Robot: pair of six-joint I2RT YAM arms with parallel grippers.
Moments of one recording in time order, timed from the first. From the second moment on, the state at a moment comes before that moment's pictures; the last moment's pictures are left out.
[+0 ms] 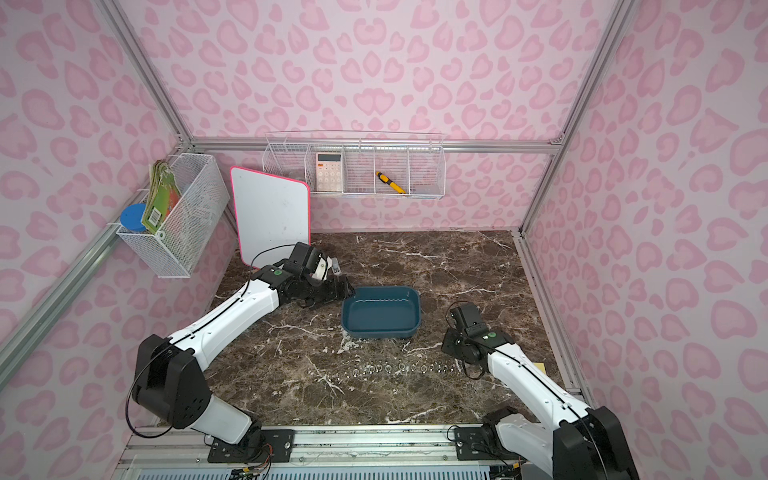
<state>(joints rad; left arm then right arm) -0.42 1.59 1.30 -0.73 0.26 -0.60 0.43 1.07 0.62 -0.59 0.01 0.72</state>
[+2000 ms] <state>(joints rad) -0.34 1.97 1.56 -1.01 0.70 -0.87 0.68 1.06 0.74 -0.22 0.15 0.65</state>
